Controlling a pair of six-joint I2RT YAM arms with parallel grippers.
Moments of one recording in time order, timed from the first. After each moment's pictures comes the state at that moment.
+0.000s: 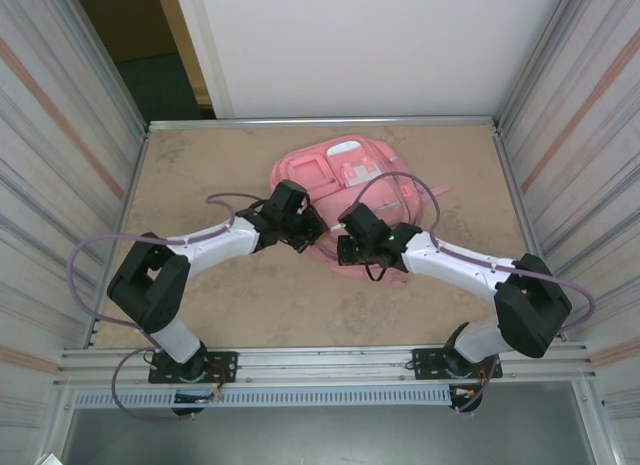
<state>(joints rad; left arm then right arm) -0.66 1.64 1.01 -0.18 0.28 -1.27 0.81 1.43 0.93 -0.49 0.03 0.70</state>
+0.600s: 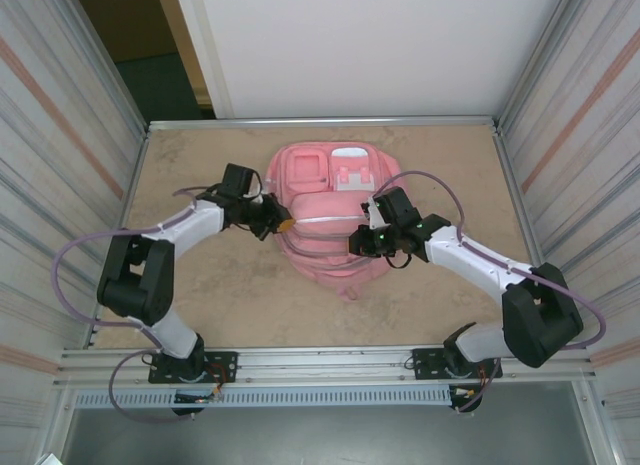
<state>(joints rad) -0.30 1.66 1.04 -0.36 0.66 -1.00 0.58 1.37 0.86 -0.43 -0.38 0.59</state>
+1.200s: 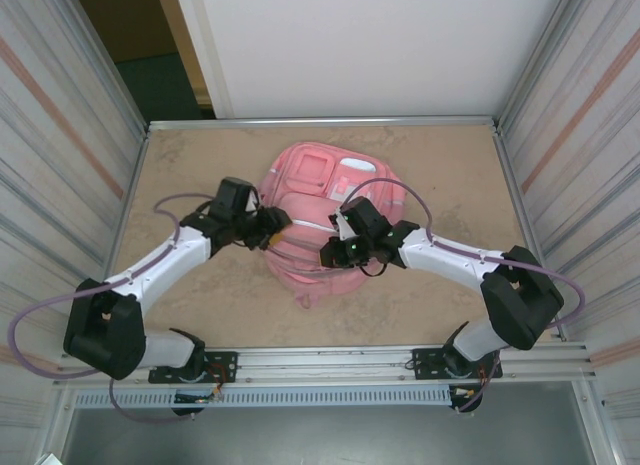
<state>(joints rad) -0.46 1.33 0.87 -0.40 0.38 -1.11 0.78 1.49 0.91 -0.31 -0.39 0.67</state>
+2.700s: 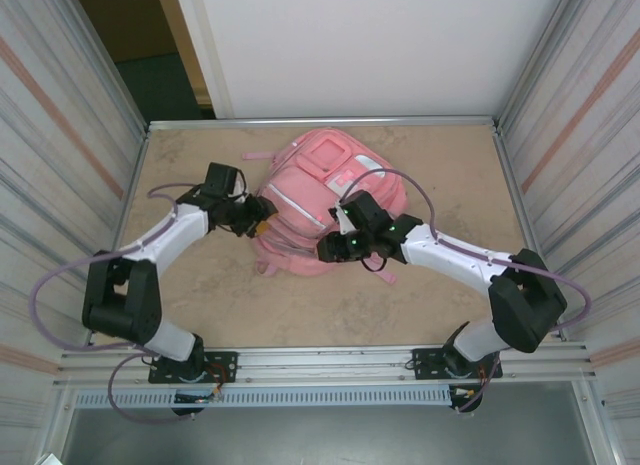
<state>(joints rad) -0.30 1.48 0.98 -0.48 0.46 -0.95 0.78 1.47 0.98 -0.41 -0.28 0.59</state>
